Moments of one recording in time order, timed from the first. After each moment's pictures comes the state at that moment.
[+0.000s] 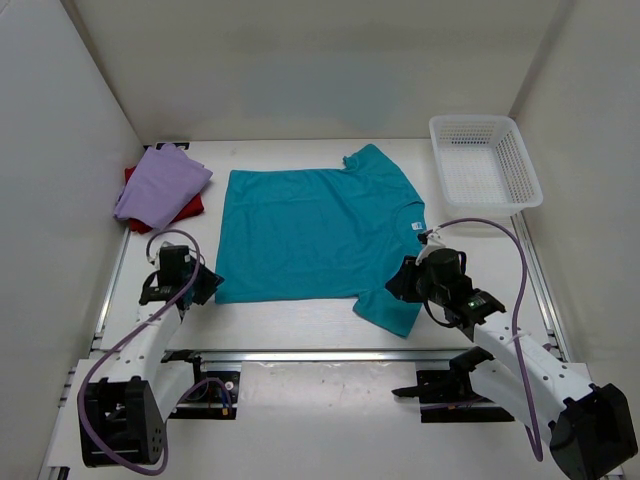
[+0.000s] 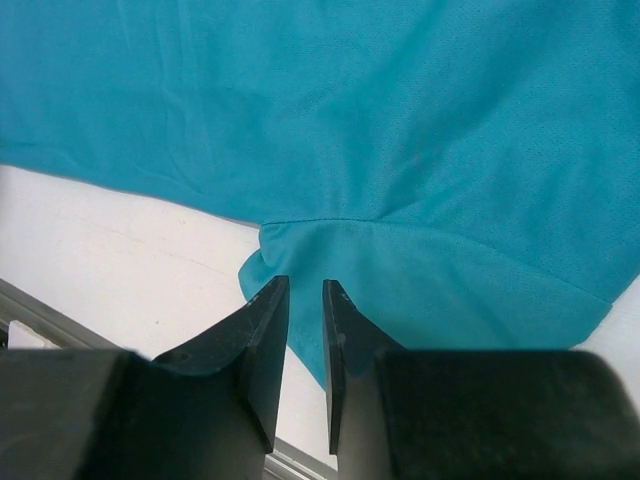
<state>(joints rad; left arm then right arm) 0.03 0.93 0.43 -0.38 0.04 -0.88 0.46 0.81 0.41 -0.22 -0.15 0.50</state>
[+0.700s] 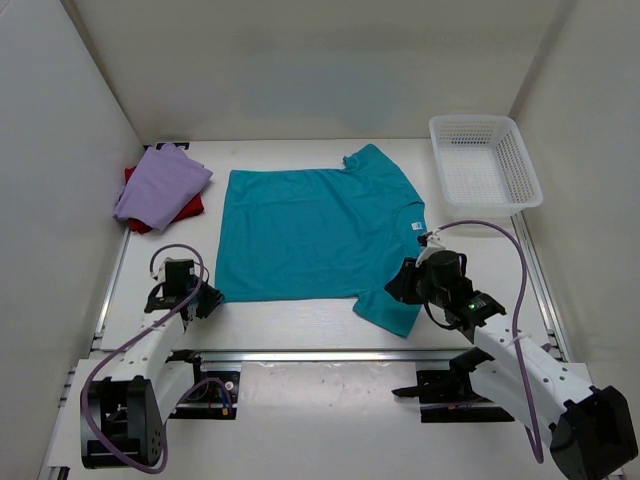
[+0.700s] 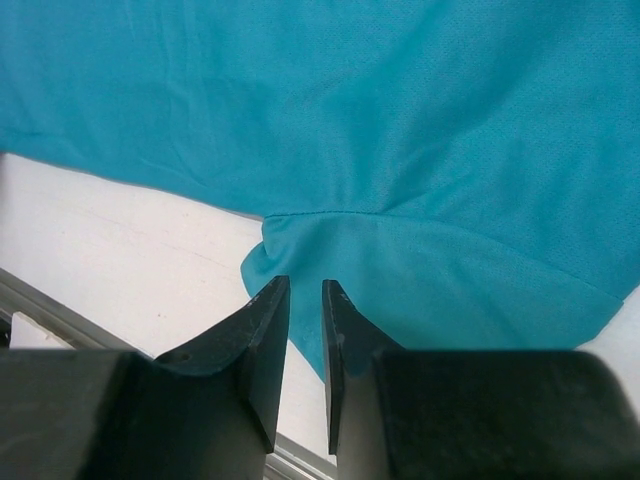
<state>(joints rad) 0.02 0.92 0.32 -0.38 0.00 -0.90 0.46 0.80 0.40 -0.22 -0.16 0.50</state>
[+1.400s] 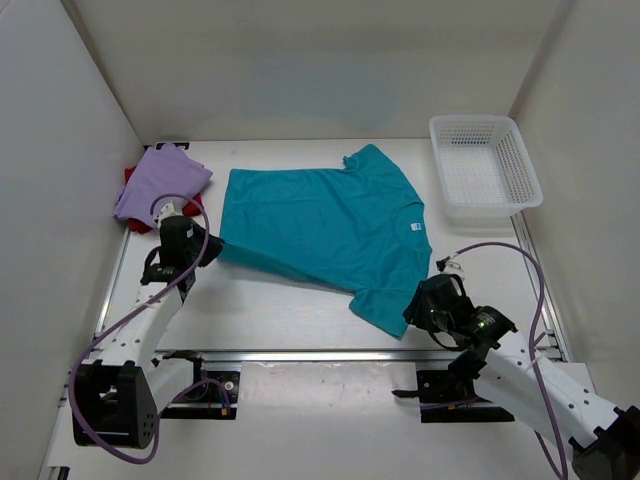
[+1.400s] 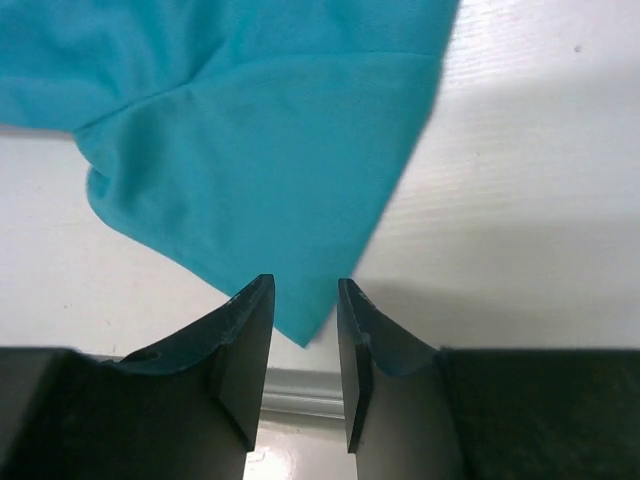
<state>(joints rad) -0.05 1.03 0.59 -0.18 -0.01 -0.77 0.62 0.60 0.36 -0.65 0.18 0.82</state>
